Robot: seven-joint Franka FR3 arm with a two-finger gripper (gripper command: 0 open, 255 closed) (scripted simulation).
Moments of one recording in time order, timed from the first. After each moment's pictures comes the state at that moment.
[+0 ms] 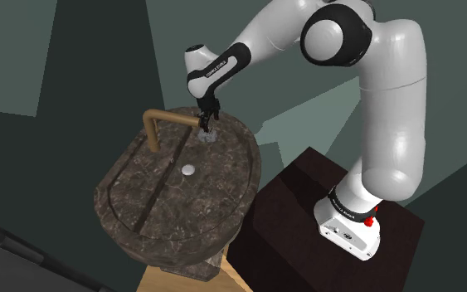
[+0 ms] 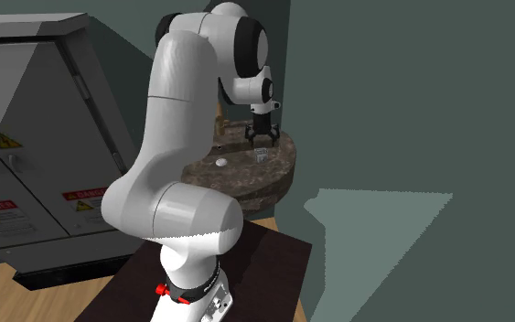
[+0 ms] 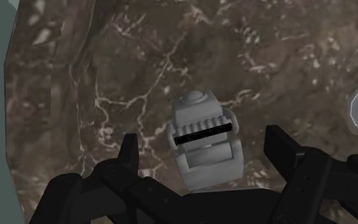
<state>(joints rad) 0.14 0.57 0.00 -1.80 -0.11 2.19 -0.14</state>
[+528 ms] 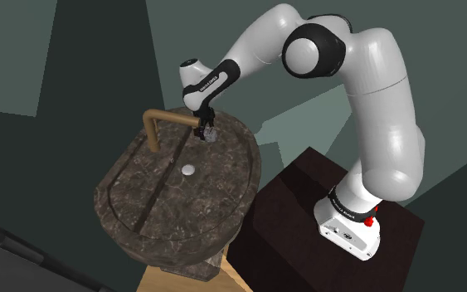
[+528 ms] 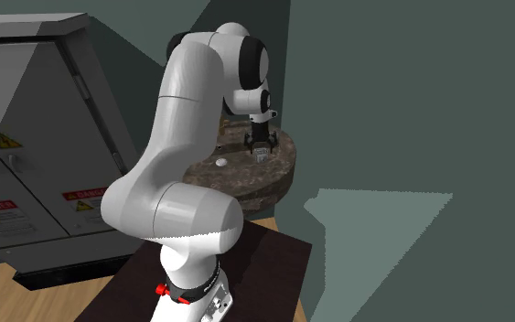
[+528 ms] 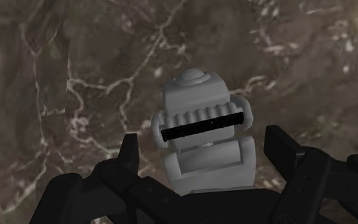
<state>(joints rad) 0.16 0.72 0.00 -1.70 -0.13 2.24 -0.14</state>
